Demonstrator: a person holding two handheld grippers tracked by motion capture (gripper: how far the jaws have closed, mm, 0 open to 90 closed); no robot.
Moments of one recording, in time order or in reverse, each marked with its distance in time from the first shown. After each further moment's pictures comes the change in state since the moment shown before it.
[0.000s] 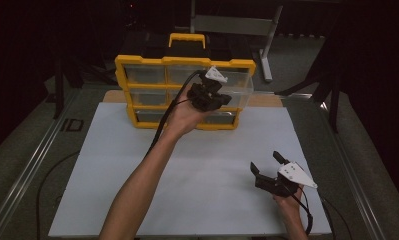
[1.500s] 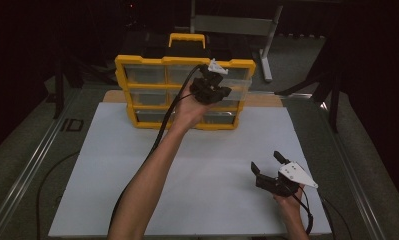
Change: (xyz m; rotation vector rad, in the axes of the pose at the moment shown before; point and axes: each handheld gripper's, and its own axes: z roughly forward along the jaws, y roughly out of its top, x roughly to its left) left arm 0.015 0.008 0.014 -0.026 0.066 -0.066; right arm -0.001 0.000 0.000 0.003 -0.004 0.007
